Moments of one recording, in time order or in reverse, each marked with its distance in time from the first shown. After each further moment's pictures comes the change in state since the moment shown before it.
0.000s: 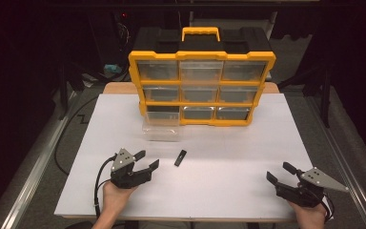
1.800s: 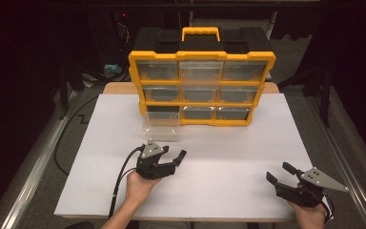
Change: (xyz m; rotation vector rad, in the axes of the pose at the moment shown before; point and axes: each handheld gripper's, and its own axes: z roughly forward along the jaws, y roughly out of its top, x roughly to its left) left arm -0.033 0.034 0.051 0.107 -0.065 0.011; right arm 0.000 0.000 0.000 0.004 0.002 0.001
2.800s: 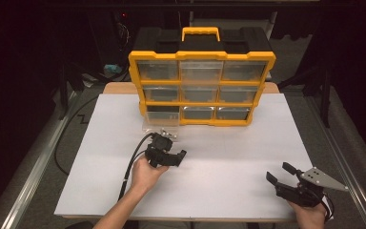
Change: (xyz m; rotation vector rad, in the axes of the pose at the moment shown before) left arm 0.006 0.038 0.035 0.348 0.066 -0.020; right arm -0.001 0.000 0.000 0.006 0.004 0.010
